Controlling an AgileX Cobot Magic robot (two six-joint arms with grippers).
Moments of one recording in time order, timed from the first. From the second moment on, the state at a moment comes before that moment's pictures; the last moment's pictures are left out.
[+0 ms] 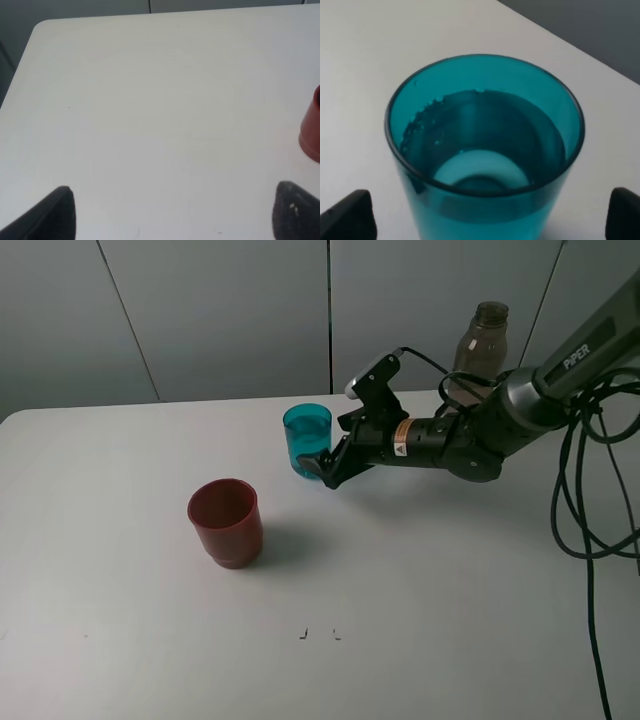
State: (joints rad) left arm 0.00 0.00 -0.51 0.02 1.09 0.00; right arm 0.41 2.23 -1.04 -0.69 -0.72 0.28
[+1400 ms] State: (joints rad) left arm 0.00 0.00 -0.51 0.02 1.09 0.00; right arm 0.43 2.28 -1.10 -0.64 -0.70 0.28
